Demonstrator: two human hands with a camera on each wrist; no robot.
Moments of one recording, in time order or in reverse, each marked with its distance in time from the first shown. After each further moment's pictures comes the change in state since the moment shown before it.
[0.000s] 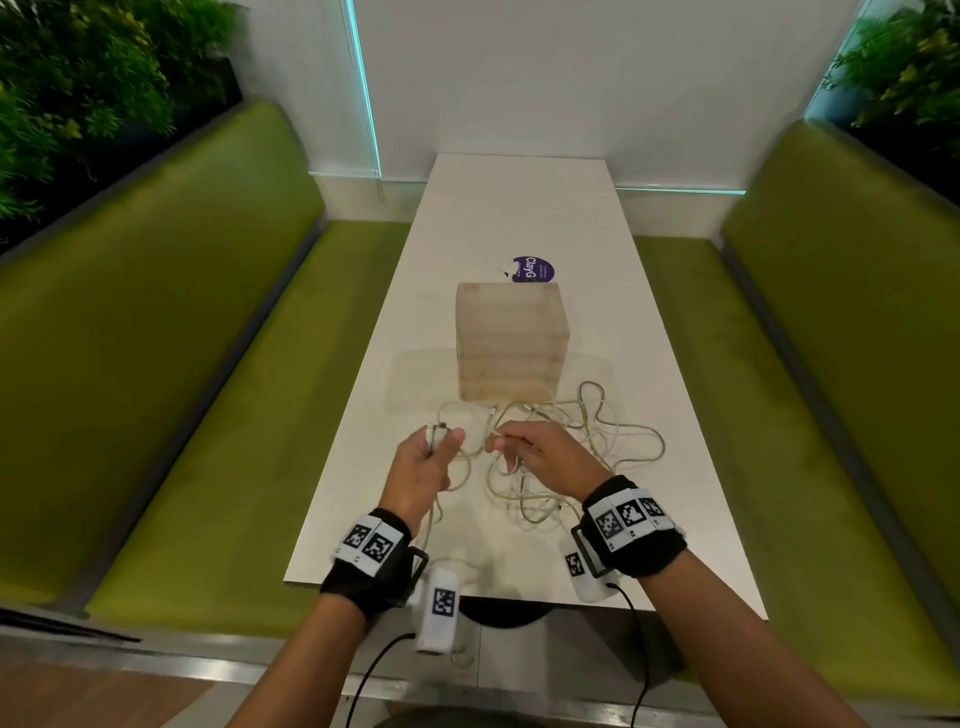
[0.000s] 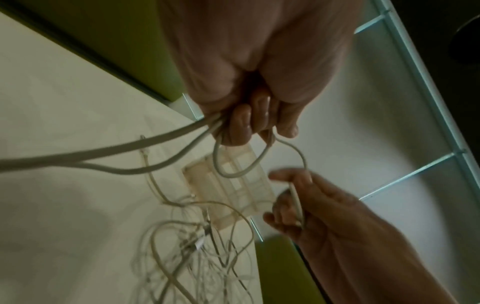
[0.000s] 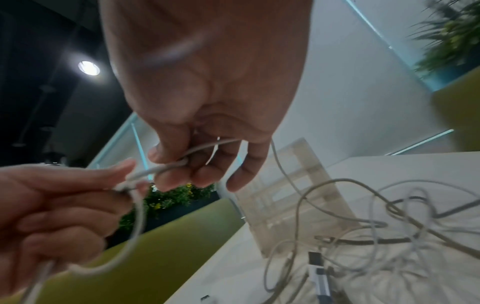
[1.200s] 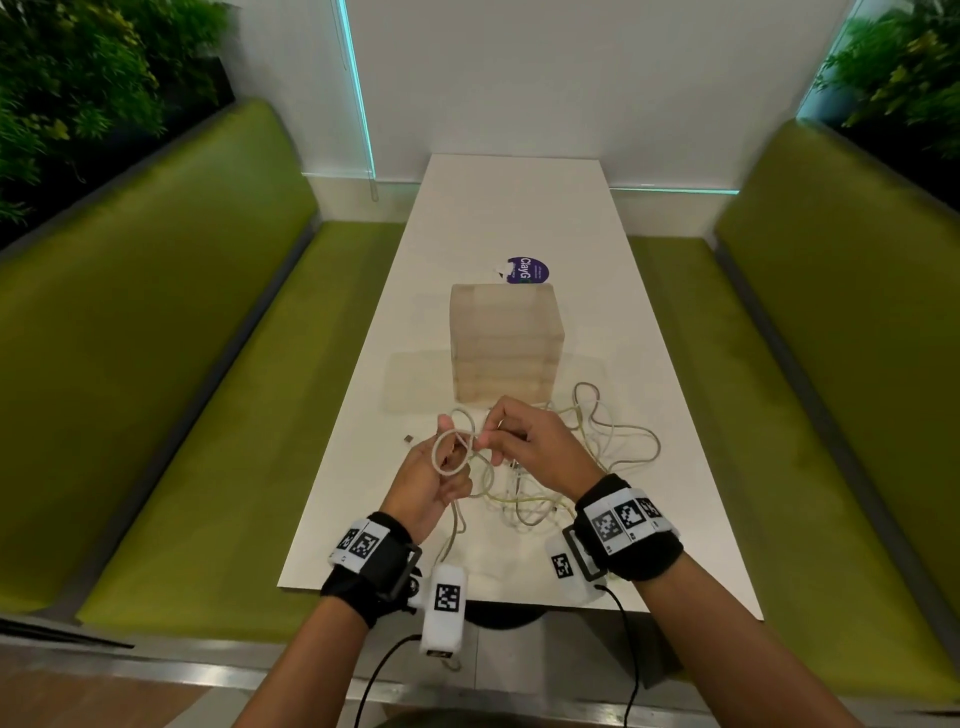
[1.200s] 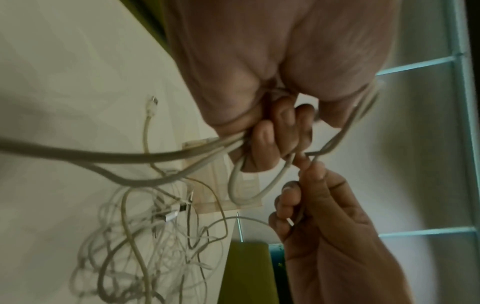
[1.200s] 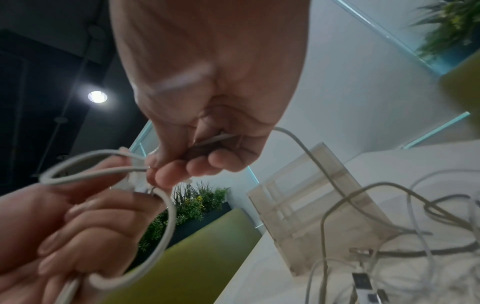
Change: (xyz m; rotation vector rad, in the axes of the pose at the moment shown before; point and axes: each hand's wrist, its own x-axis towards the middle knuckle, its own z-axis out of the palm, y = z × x) left_hand -0.004 0.011 0.012 -0.432 -0.243 -0.163; right_hand -0.004 -0.027 -0.004 0.244 0.095 -0.015
